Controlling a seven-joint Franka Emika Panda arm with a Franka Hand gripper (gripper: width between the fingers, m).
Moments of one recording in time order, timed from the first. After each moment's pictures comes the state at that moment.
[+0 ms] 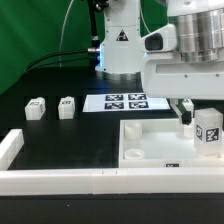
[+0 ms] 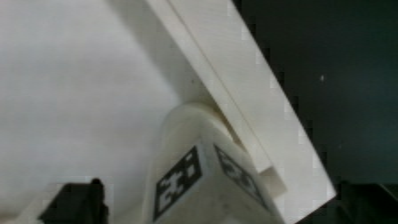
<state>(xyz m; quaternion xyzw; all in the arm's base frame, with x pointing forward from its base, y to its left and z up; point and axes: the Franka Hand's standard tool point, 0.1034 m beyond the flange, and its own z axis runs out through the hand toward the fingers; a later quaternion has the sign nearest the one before) 0.604 0.121 0.073 -0.98 0.19 -0.03 0.06</state>
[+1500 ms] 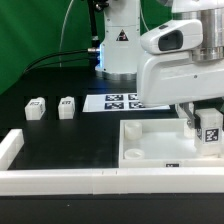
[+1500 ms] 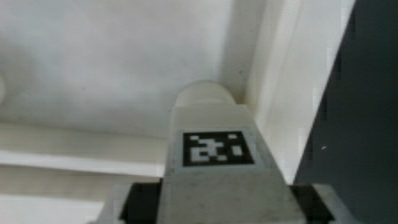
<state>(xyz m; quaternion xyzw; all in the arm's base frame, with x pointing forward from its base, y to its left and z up) 0.606 0.116 0.074 -1.00 -0.06 -0.04 0.04</state>
